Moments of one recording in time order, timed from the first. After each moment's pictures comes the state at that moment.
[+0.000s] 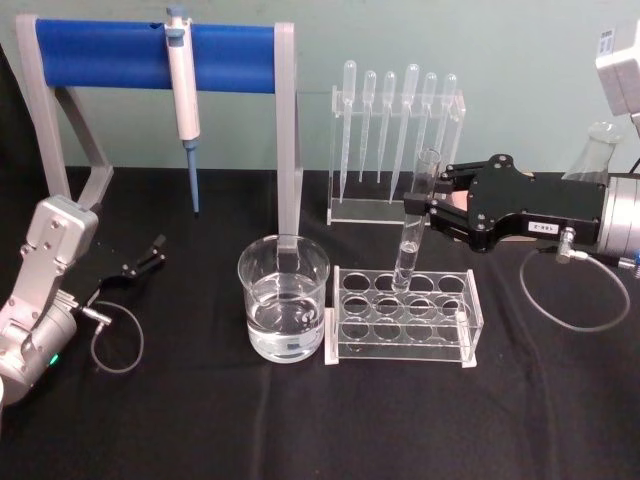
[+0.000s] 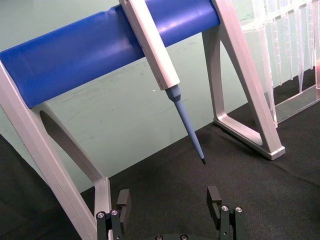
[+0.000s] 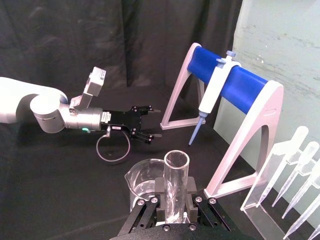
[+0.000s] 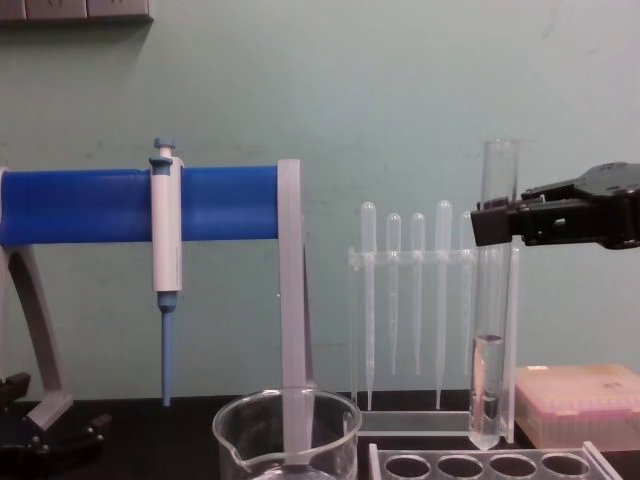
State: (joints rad) left arm -0.20 0.60 0.45 -1.41 -0.25 -0.12 0.03; right arm 0.50 0.79 -0.50 -1.70 0.66 0.23 0.76
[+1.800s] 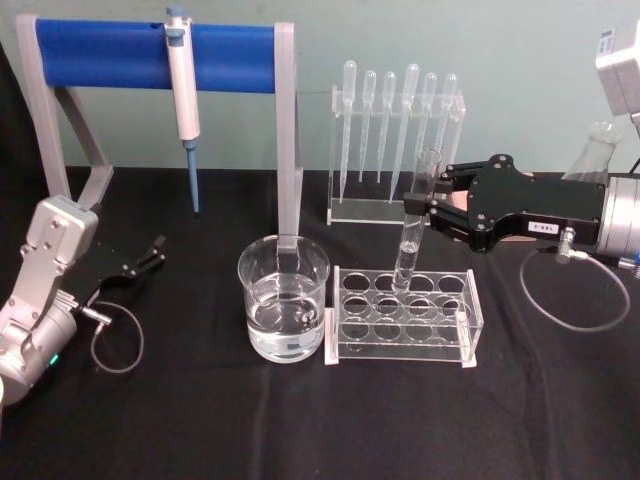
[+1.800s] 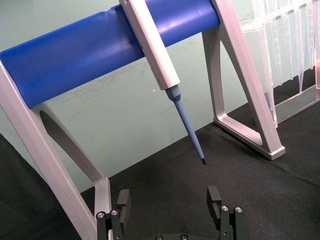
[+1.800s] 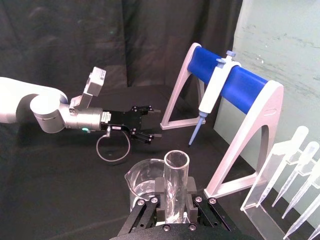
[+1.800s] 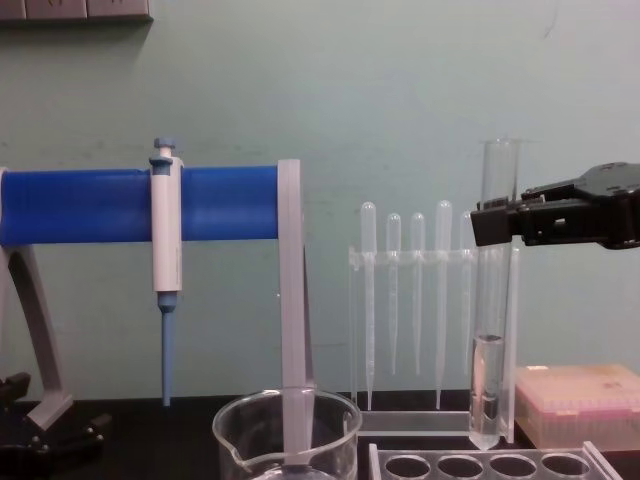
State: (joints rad) left arm -0.20 0.60 0.45 -1.41 -0.25 -0.12 0.03; right arm 0.50 0.79 -0.50 -1.70 0.66 0.23 0.76
